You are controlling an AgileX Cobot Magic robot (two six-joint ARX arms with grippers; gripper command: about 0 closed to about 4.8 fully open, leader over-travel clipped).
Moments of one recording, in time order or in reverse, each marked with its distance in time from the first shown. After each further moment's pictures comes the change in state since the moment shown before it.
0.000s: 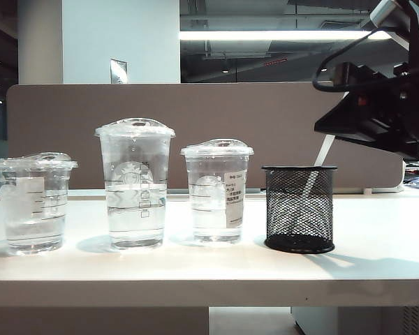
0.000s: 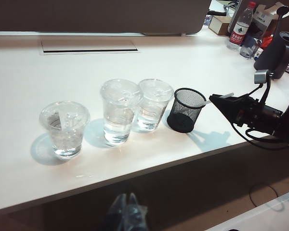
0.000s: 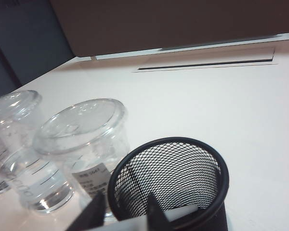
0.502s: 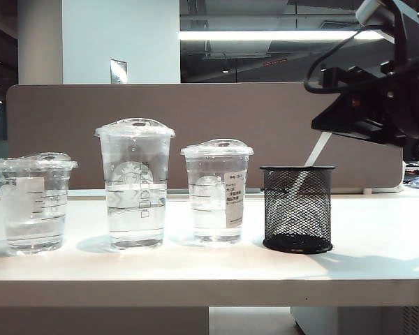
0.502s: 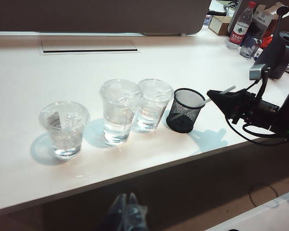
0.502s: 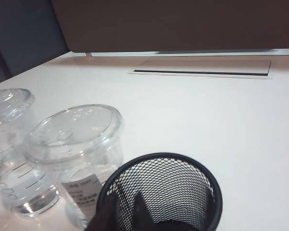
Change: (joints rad) left arm 0.000 0.000 0.000 0.000 0.000 0.000; right arm 0.000 0.010 0.058 -0.054 0.005 -0.094
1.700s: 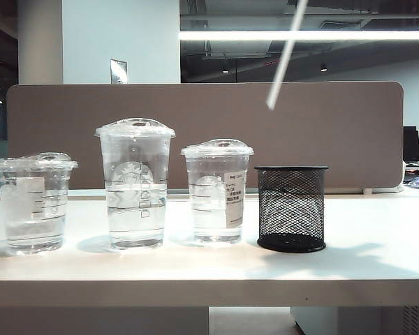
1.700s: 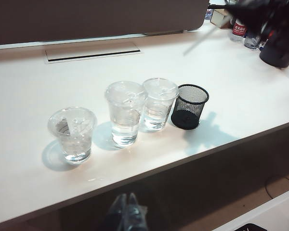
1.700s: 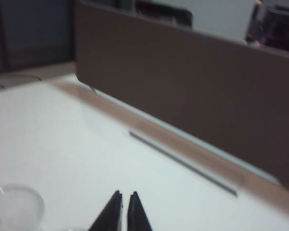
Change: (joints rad) left arm 0.000 0.000 0.000 0.000 -0.005 0.088; right arm 0.001 -0.226 0.634 -0.805 -0.067 -0.332
